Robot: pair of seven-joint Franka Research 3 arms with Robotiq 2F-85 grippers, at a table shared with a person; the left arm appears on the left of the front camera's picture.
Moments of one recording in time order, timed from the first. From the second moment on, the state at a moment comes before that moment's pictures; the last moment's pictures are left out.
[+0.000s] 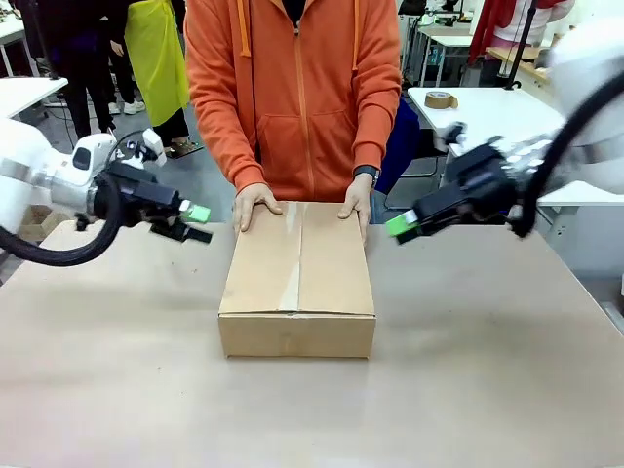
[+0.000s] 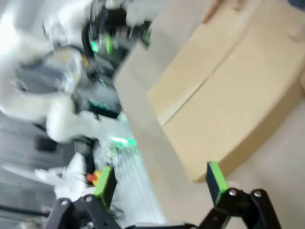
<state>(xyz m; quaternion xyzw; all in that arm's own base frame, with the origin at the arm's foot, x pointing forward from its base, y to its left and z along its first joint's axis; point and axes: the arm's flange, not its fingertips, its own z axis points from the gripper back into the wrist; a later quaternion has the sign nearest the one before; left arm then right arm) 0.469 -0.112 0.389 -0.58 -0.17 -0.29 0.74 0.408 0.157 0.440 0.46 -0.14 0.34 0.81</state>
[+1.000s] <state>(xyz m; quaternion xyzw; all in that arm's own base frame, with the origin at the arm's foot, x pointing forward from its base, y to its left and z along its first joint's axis) 0.491 -0.181 0.359 -0.42 -0.46 -0.55 0.56 0.486 0.231 0.408 0.32 -0.41 0.57 0.64</state>
